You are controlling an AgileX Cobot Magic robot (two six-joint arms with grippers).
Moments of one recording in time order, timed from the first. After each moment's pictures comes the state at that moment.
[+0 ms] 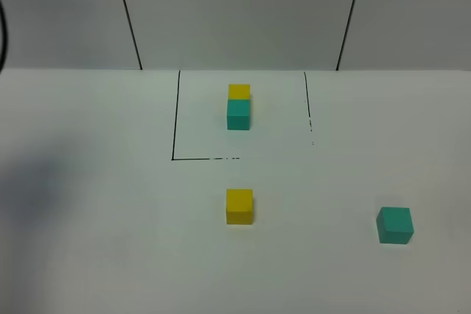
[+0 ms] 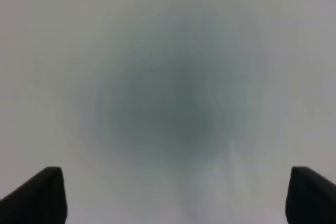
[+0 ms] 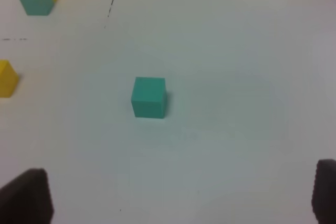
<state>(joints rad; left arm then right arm) 0.18 1.40 -1.31 -0.14 0.95 0.29 0.02 -0.01 -0.50 0.06 1.06 0.00</state>
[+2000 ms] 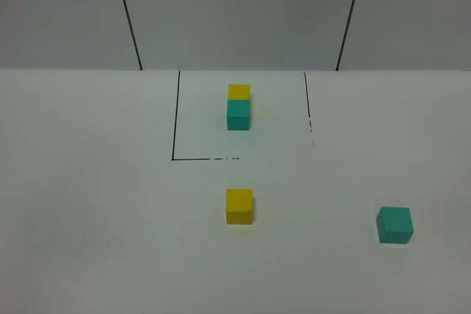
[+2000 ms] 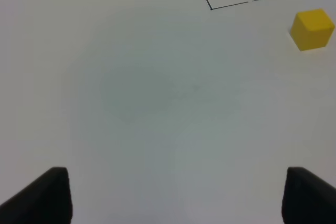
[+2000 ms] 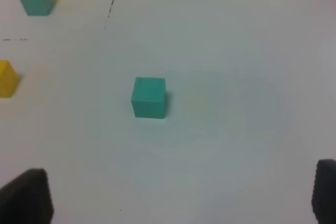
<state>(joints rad) 0.05 -0.01 -0.51 -0.25 1.08 0.26 0.02 -0.01 -0.50 0.06 1.06 0.00</state>
